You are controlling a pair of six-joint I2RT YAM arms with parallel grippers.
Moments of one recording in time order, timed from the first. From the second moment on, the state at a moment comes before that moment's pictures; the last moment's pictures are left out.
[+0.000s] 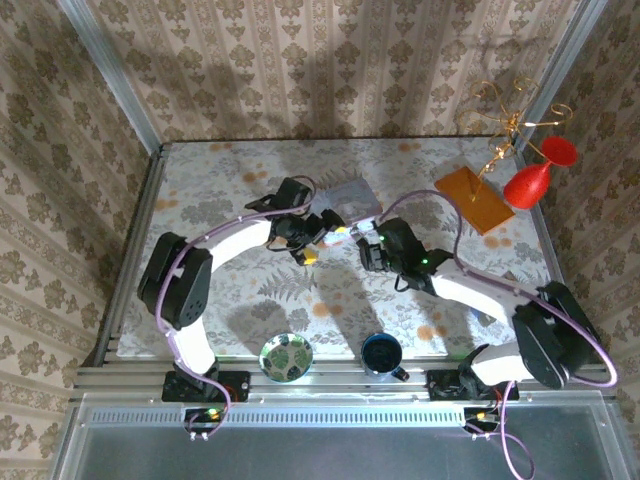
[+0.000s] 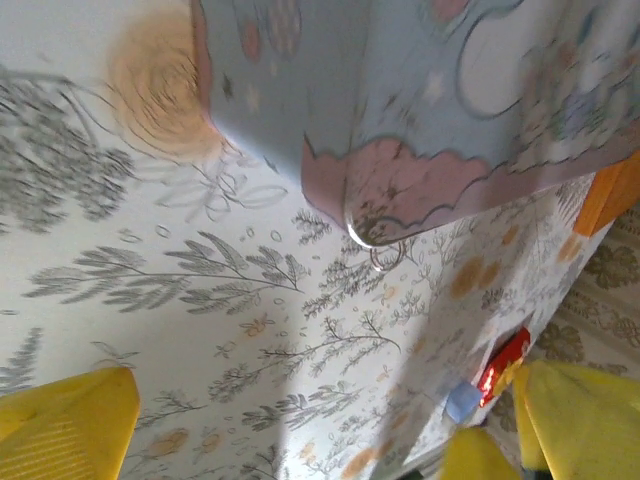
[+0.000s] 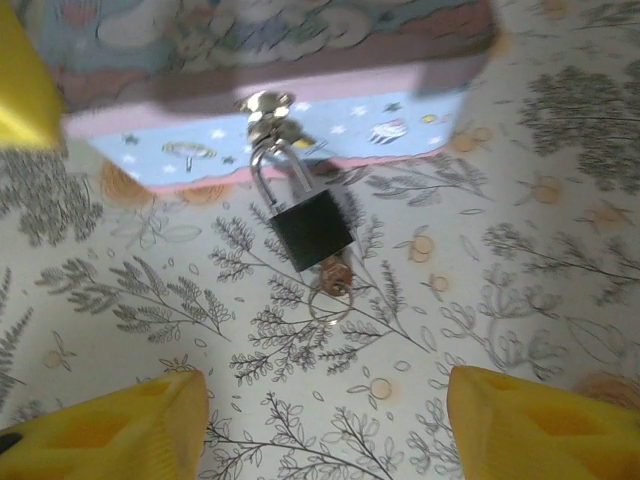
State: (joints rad) left arm -0.60 1.77 1.23 -0.46 0.45 -1.12; right arm 0.59 1.41 0.76 -0.17 0.20 0.28
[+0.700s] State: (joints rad) left arm -0.40 1.81 1.36 -0.55 0.29 -0.66; right arm 0.39 1.74 0.95 -0.13 -0.20 0.07
